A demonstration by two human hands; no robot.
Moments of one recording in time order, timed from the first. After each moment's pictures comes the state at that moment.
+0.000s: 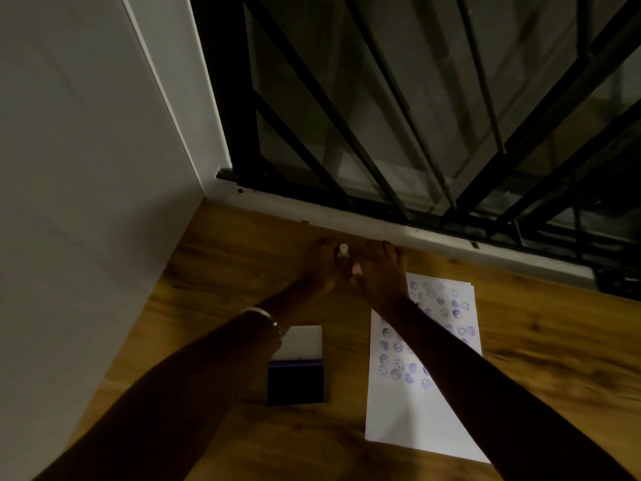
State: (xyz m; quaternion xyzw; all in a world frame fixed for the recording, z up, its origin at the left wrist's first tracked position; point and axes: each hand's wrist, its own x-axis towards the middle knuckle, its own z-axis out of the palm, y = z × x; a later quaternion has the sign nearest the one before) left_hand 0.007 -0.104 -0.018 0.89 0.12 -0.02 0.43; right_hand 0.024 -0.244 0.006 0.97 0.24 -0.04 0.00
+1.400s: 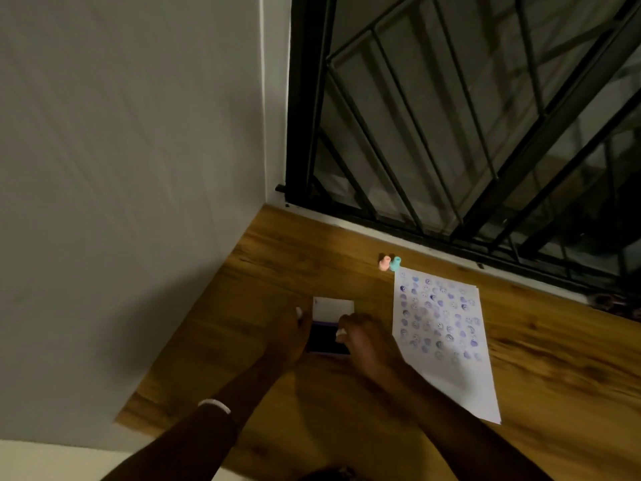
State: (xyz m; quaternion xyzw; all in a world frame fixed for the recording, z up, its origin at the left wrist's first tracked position) left_hand -0.238 -0.072 -0.021 0.82 0.24 0.13 0.51; right_hand -0.177 -0.233 0.021 0.91 0.39 -0.06 -0.10
